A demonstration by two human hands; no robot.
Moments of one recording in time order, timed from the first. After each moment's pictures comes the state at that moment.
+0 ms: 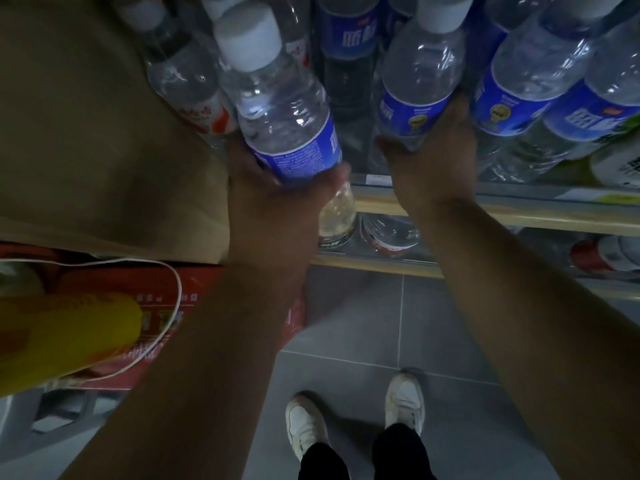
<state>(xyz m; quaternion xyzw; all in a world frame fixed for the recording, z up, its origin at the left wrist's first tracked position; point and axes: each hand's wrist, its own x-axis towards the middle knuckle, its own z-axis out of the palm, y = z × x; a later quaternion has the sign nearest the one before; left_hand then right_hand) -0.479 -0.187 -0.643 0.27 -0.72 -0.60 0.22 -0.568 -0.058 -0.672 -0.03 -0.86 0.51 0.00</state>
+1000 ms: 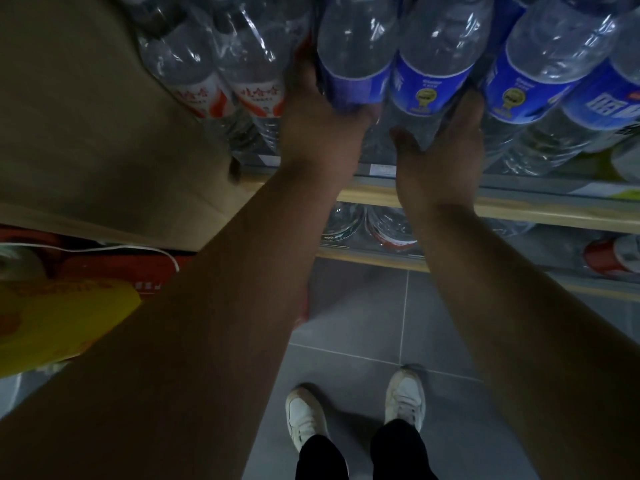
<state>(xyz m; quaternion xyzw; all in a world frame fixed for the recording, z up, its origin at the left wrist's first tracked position) -0.549 -0.173 -0.661 0.21 -0.78 -0.56 0.17 -0.560 -0.062 -0.688 -0.07 -0.85 0.51 0.05</state>
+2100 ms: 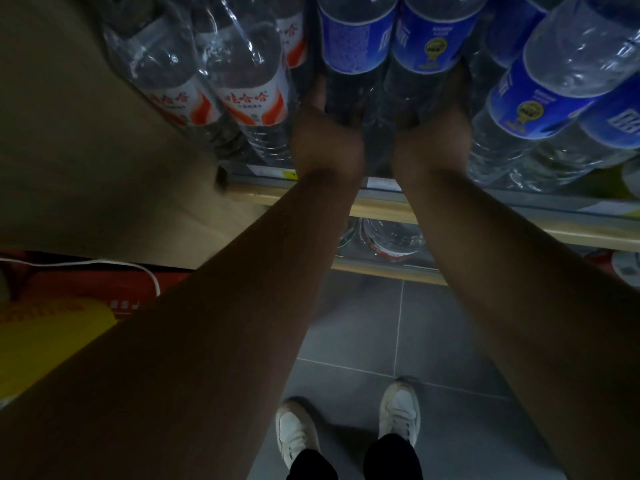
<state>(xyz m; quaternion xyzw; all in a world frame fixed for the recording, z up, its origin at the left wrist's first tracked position) -0.584 -0.170 -0.714 0.28 -0.78 -0.54 0.16 -0.606 -0.076 -0.704 -0.07 -0.87 0.49 0.02</state>
